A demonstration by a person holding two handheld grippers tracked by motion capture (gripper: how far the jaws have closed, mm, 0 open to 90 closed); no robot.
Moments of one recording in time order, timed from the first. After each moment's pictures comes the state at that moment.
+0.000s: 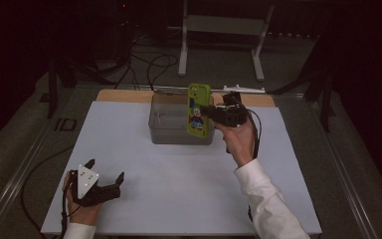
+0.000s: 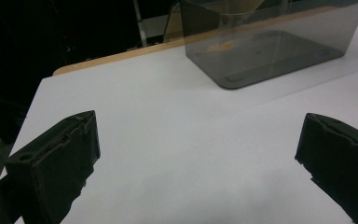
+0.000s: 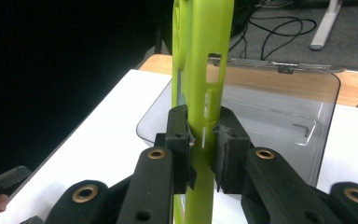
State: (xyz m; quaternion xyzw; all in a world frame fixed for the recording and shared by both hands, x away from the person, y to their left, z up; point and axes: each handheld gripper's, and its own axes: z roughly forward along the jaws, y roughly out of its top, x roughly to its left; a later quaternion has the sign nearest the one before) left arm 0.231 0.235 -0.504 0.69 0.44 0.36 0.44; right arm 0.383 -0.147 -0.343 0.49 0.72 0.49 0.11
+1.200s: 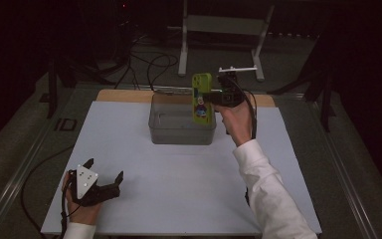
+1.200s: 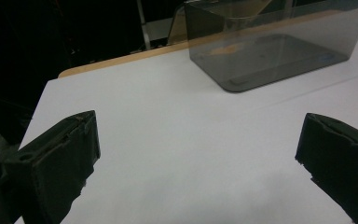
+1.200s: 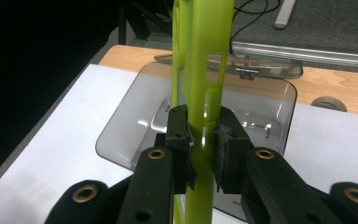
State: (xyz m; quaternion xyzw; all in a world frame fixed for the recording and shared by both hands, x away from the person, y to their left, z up) left arm 0.231 0.236 -0.503 0.69 0.45 0.37 0.44; right arm 0.431 -0.140 -0.325 0.53 0.73 0.42 0.12
